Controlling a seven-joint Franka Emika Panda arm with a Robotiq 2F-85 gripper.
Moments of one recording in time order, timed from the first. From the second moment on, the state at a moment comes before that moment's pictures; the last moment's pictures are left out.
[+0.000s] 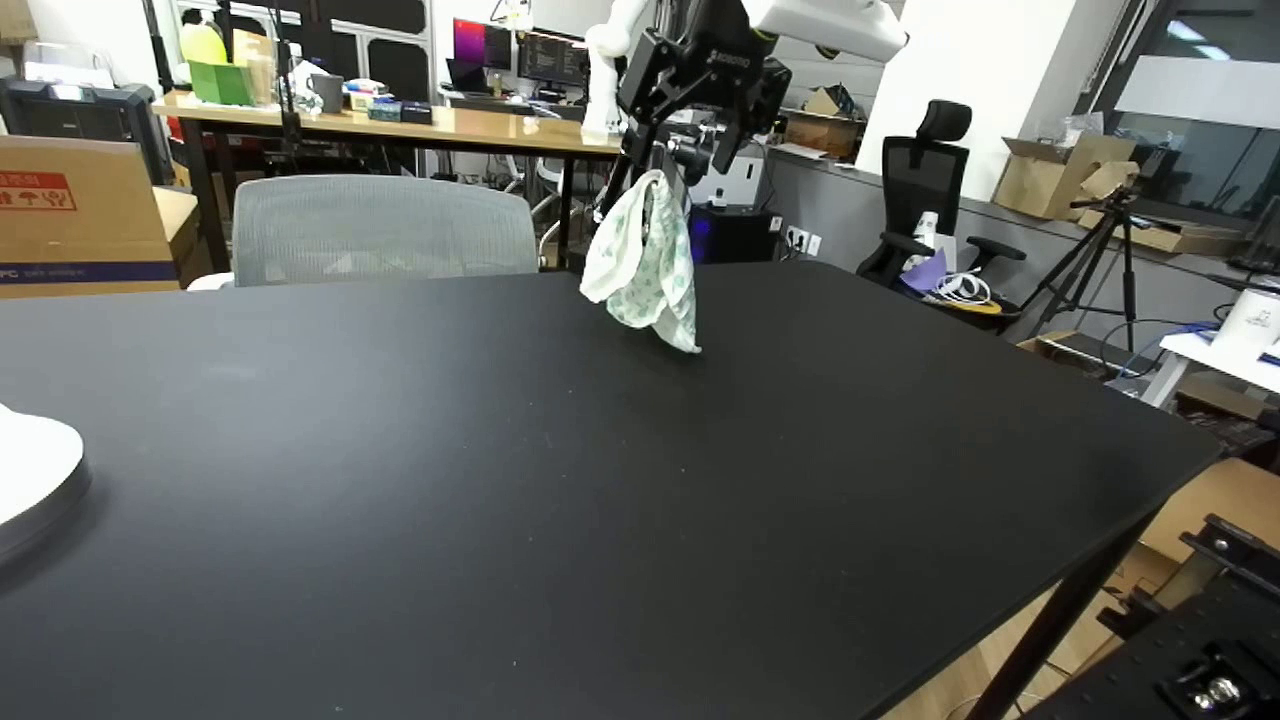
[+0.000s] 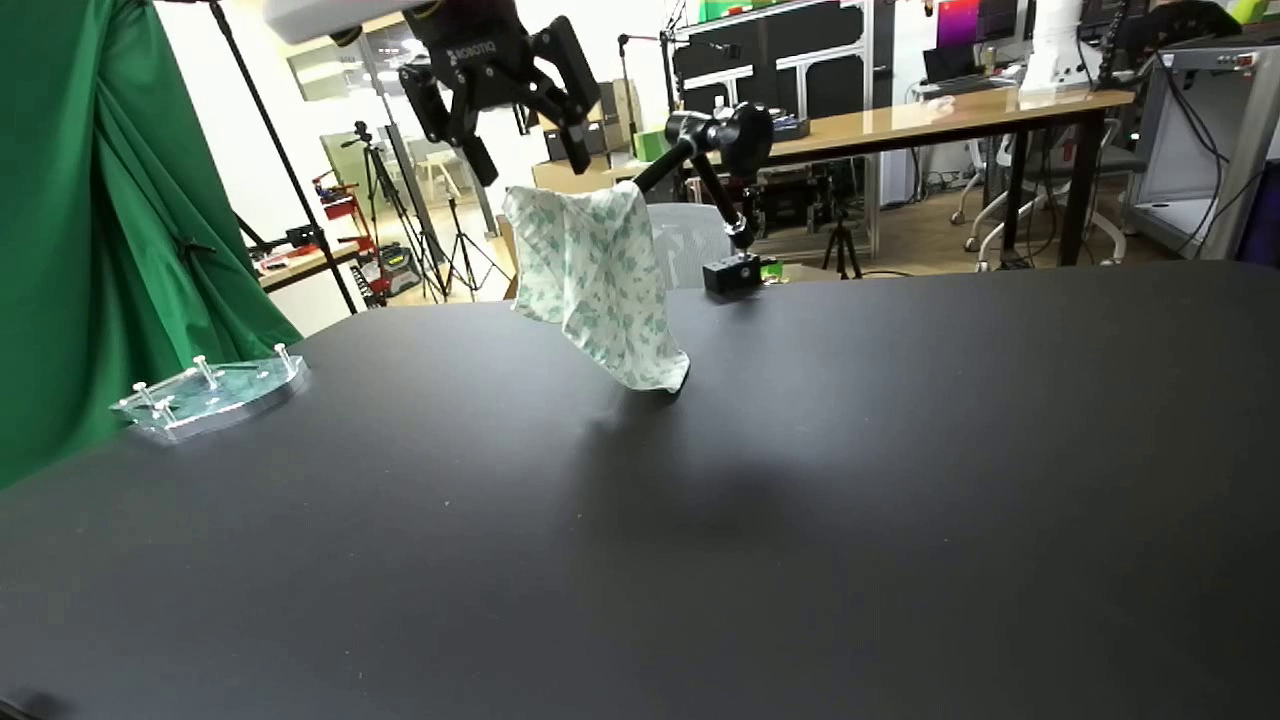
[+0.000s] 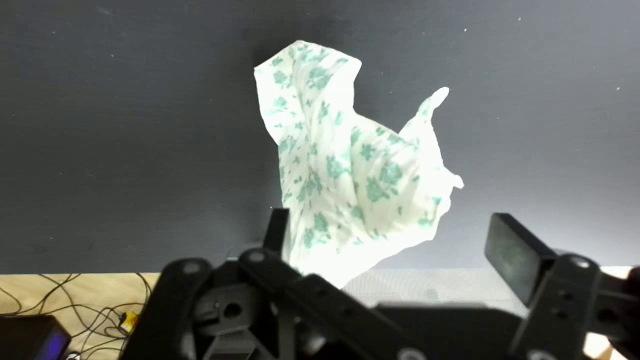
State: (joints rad) arm 0.02 0.06 0.03 -2.40 0.07 2.82 -0.09
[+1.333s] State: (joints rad) arm 0.03 0.08 0.09 -2.40 0.19 2.76 -0.15
